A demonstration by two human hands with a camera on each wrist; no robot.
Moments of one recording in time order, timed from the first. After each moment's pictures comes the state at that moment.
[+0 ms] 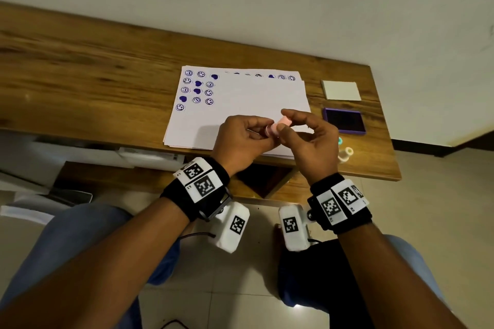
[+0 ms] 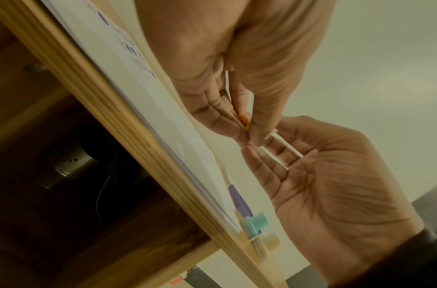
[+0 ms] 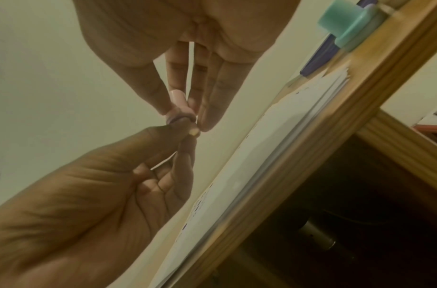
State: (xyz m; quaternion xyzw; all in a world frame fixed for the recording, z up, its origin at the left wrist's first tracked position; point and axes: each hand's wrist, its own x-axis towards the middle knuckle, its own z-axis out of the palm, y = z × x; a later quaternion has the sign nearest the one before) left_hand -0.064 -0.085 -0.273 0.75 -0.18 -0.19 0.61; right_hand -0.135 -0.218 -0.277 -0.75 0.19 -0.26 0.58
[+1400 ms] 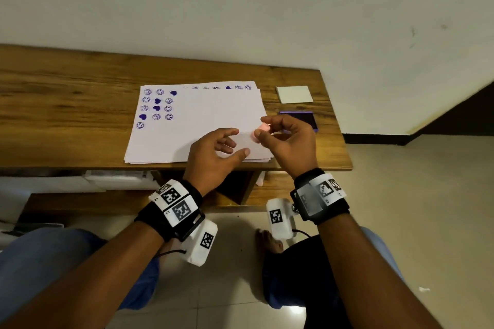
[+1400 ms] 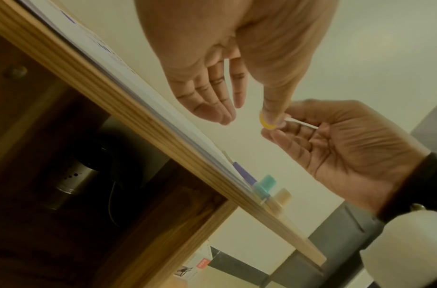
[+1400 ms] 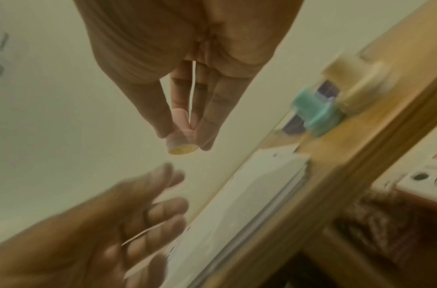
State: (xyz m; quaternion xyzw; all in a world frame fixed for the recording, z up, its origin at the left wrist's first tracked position) left_hand -0.089 -0.102 -0.282 0.81 -0.23 -0.12 0.53; right_hand -0.161 -0.264 -0.265 -0.79 0.21 -0.25 0.52
